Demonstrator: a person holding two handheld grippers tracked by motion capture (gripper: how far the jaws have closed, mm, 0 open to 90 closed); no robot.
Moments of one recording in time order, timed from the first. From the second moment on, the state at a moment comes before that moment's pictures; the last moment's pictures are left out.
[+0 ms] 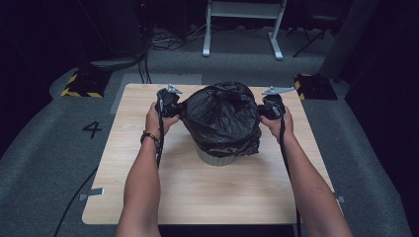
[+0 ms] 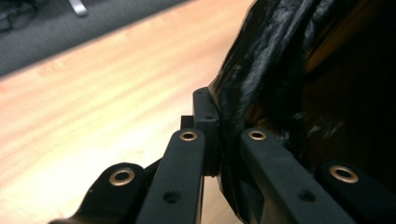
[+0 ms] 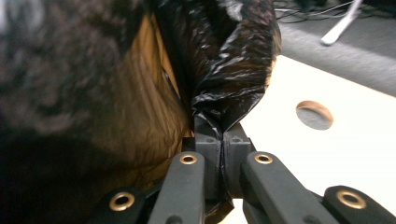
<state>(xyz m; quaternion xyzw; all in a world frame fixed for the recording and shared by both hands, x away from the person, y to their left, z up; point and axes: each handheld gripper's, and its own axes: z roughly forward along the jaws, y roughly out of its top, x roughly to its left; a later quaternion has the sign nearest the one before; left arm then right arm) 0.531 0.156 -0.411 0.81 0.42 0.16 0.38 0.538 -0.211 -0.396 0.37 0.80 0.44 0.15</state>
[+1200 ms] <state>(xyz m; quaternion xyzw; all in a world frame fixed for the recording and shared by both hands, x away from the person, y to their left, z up) 0.396 0.190 -0.417 0.79 0.34 0.23 0.45 0.443 -0.268 -0.381 0.25 0.82 0.48 0.20</state>
